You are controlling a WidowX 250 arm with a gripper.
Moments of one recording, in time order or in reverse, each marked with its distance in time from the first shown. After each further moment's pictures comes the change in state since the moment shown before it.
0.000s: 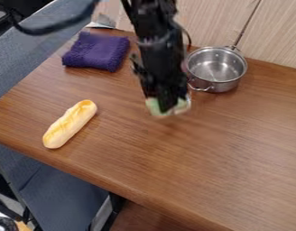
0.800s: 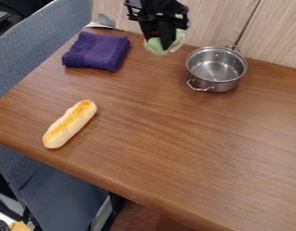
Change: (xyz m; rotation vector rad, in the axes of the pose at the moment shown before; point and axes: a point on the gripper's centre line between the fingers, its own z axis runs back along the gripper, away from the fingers) arm 0.074 0.070 0.023 0.057 -0.120 0.248
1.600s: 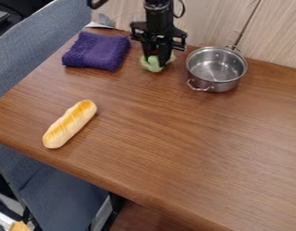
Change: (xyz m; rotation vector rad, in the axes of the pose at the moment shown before) arm 0.015 0.034 -0.066 0.116 0.137 0.102
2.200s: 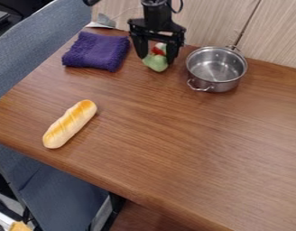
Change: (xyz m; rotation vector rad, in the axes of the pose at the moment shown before) arm 0.001 0.001 0.013 -0.023 -0.033 0.019
